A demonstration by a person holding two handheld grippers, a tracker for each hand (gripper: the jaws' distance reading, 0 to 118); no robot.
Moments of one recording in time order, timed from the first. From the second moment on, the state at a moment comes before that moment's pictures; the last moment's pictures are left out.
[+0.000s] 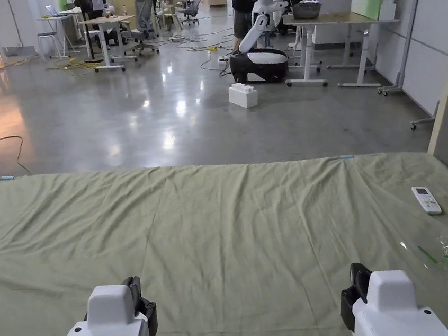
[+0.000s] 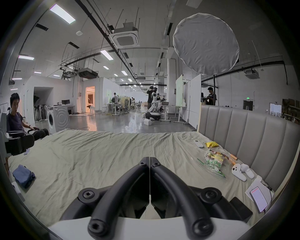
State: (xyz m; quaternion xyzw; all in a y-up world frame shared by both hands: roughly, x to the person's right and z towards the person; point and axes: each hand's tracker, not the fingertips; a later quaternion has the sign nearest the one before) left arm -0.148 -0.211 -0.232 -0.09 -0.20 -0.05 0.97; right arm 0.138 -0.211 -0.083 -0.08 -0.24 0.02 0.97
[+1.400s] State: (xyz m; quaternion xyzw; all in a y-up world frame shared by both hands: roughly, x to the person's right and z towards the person) left arm -0.147 -0.214 -0.219 -0.08 -0.18 -0.03 0.98; right arm 0.134 -0.223 -0.080 -0.08 -0.24 -0.01 0.97
